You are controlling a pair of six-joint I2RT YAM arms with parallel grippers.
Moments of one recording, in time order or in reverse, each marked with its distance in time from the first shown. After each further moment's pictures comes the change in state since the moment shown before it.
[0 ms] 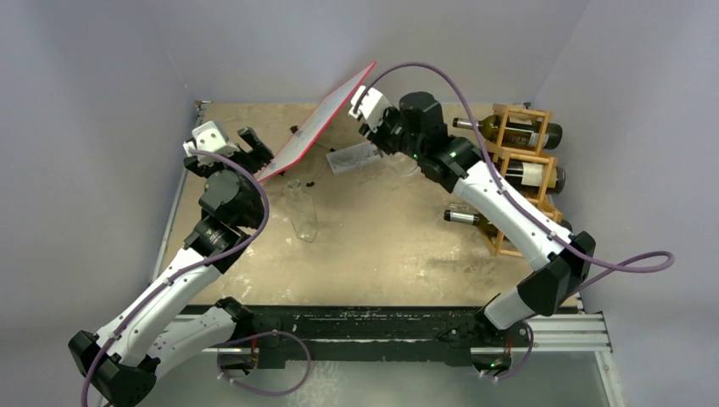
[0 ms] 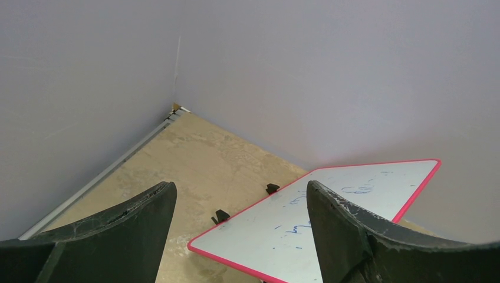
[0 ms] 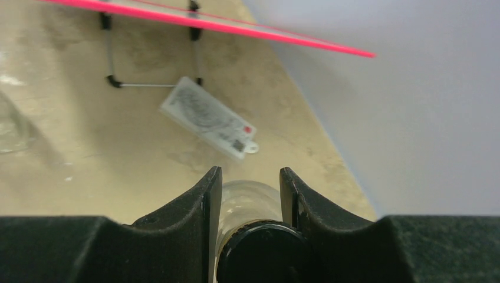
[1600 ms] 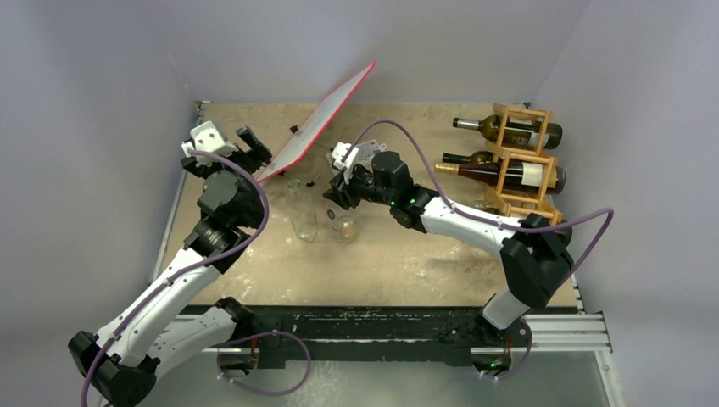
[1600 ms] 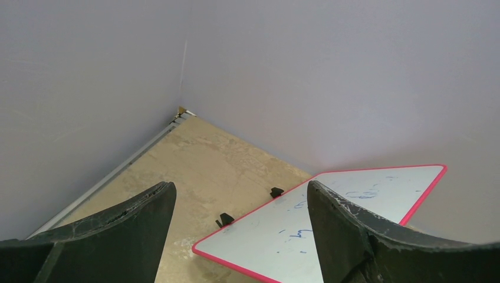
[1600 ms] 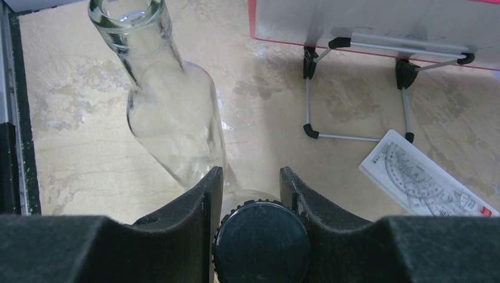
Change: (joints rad) left arm 0.000 -0.002 0.000 0.019 -0.020 0.026; right arm 0.142 0.072 -0.549 0.703 -0.390 0.439
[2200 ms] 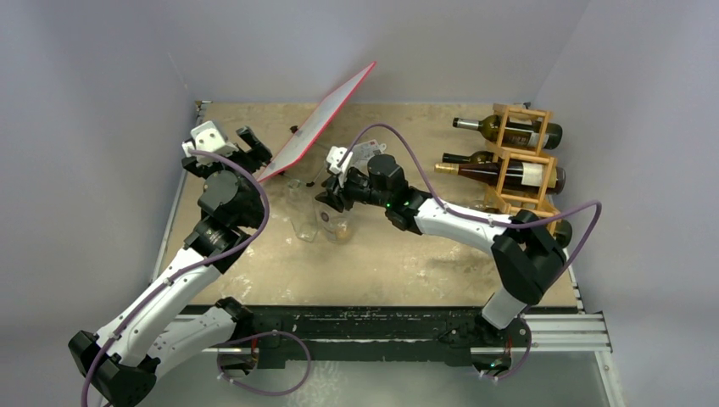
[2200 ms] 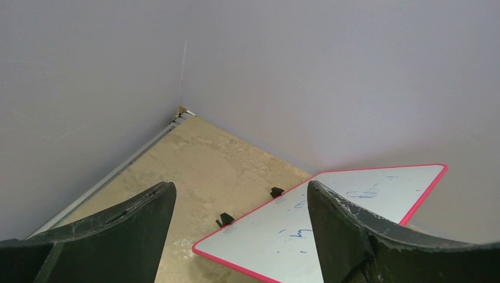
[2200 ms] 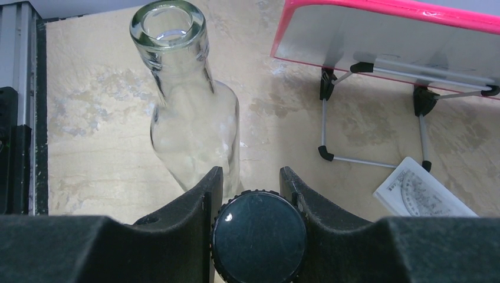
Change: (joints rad) left arm 0.000 0.002 0.000 0.000 0.000 0.000; right arm 0.019 0.042 -0.005 0.091 -0.052 -0.003
